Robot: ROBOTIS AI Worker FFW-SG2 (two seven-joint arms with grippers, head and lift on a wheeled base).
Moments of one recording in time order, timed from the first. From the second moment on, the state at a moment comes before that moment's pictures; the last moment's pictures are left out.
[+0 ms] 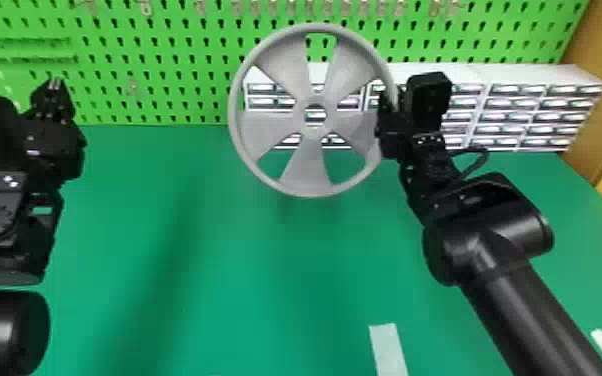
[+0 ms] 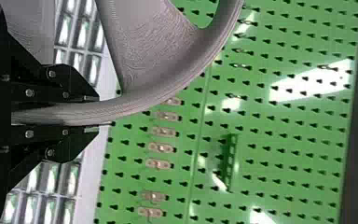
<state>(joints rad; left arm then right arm) 0.00 0.25 0.12 -1.96 0.01 0.10 0.10 -0.47 -0.12 0.33 -1.40 -0.09 0.13 -0.22</state>
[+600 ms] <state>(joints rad) 0.00 0.25 0.10 -1.95 0.06 0.10 0.09 -0.48 -0.10 0.28 -1.46 -0.17 0.64 -0.14</state>
